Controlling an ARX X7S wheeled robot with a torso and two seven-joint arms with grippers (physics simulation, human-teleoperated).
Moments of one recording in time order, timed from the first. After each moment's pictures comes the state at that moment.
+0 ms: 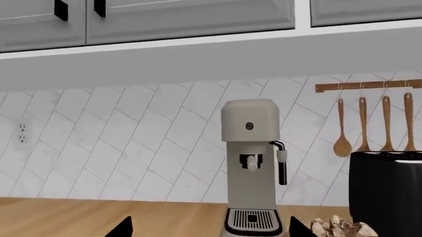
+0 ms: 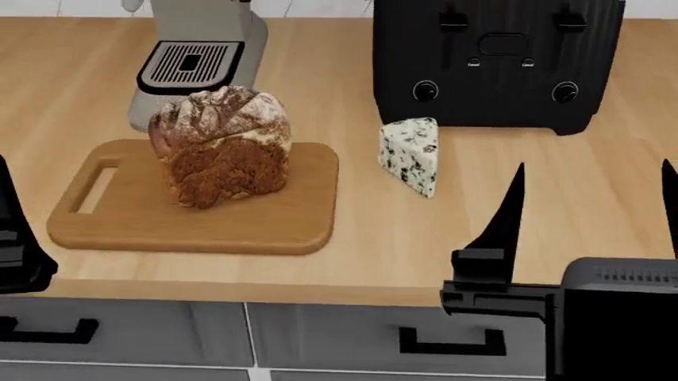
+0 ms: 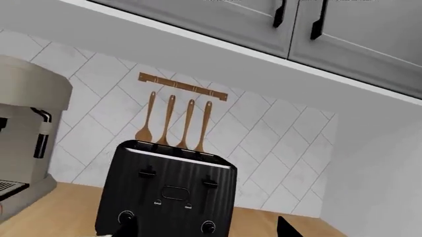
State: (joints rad) left arm -0.27 -0.28 -0.03 0.65 -0.24 -0.52 -0.26; right arm 0.30 0.33 -0.01 -0.78 0.08 0.73 0.21
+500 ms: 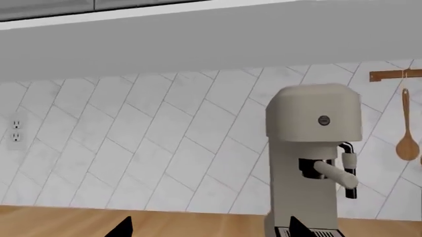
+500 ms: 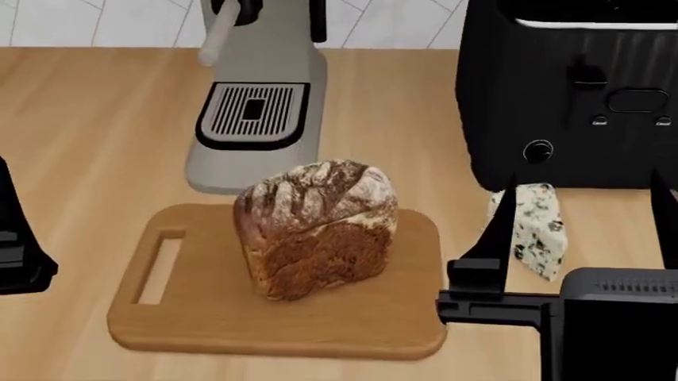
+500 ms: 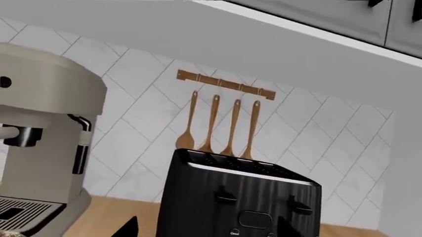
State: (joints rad) left arm -0.27 -0.29 -0.02 0.64 -0.25 -0.51 -0.27; right arm 0.27 0.33 0.00 -0.77 0.11 0.69 0.20
